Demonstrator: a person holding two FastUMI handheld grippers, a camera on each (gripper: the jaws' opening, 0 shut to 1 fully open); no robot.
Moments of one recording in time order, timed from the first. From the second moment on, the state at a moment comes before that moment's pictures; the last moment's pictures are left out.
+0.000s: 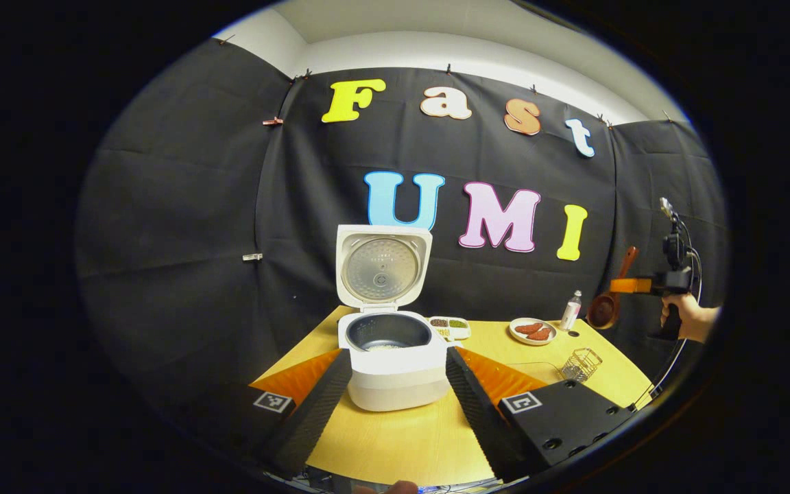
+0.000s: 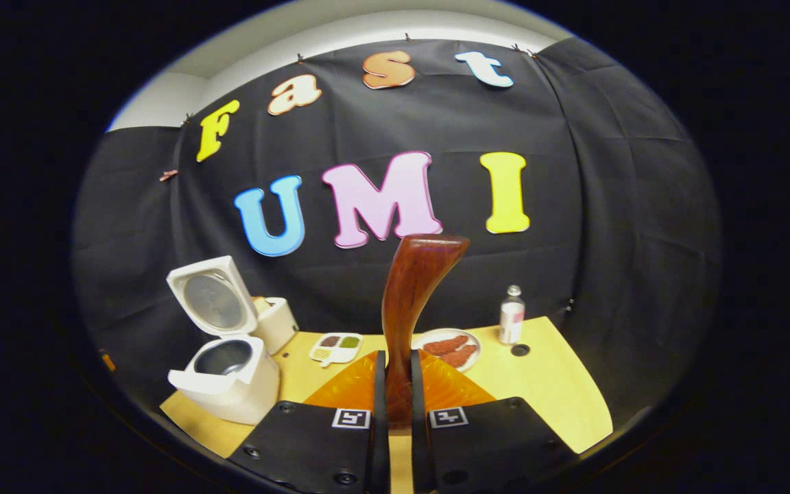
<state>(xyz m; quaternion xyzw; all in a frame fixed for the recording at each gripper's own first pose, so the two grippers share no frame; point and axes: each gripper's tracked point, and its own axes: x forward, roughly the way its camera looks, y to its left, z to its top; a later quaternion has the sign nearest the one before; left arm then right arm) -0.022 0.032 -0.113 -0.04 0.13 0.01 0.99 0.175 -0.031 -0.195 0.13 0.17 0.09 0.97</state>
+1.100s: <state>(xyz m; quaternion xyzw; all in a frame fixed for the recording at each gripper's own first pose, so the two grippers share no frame) -0.024 0.008 -0.087 -0.04 0.14 0.08 0.99 0.191 -0.079 -0.396 0.16 0.30 0.05 0.94</state>
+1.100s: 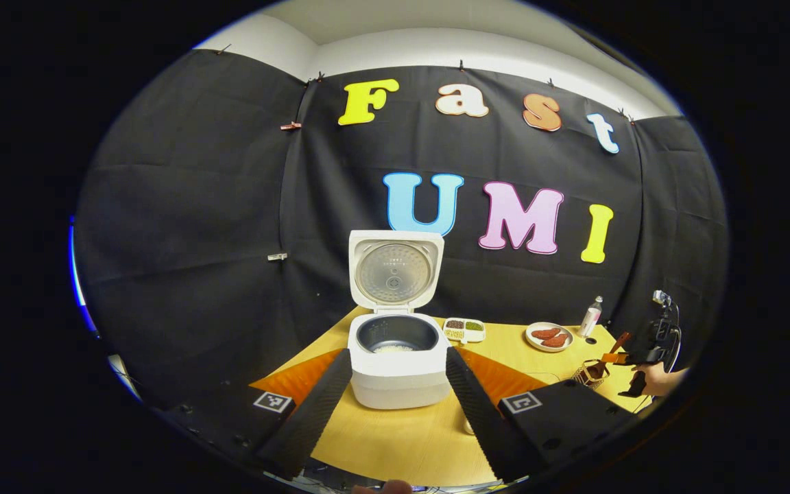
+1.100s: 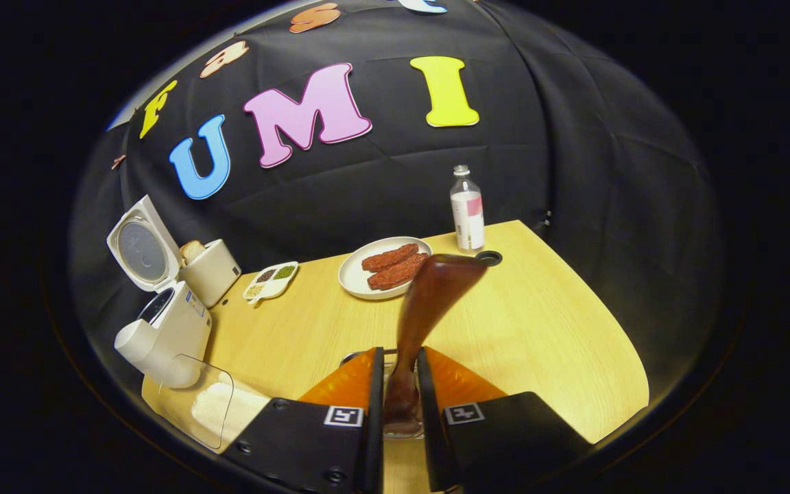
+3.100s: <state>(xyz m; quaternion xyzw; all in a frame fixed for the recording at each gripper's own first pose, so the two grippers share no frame) 0.153 0.056 0.049 -0.04 -0.02 -0.02 1.00 0.023 -0.073 -0.164 0.06 0.17 0.00 0.98</state>
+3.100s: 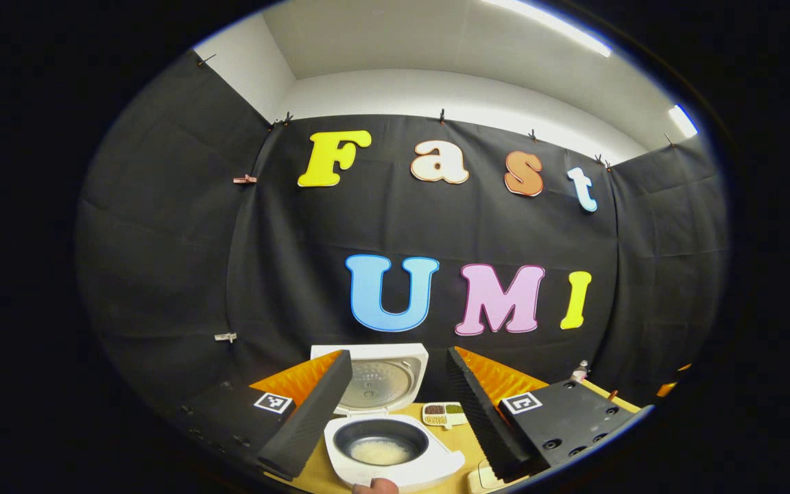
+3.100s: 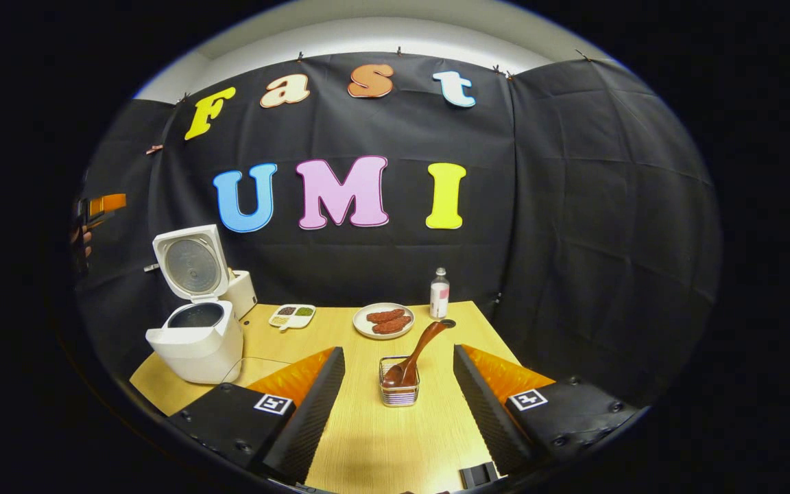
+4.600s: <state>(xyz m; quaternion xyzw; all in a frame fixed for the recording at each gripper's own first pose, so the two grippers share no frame) 0.404 0.084 -0.072 0.00 0.10 0.04 0.99 0.013 -0.121 -0.126 0.03 0.17 -0.11 0.98</state>
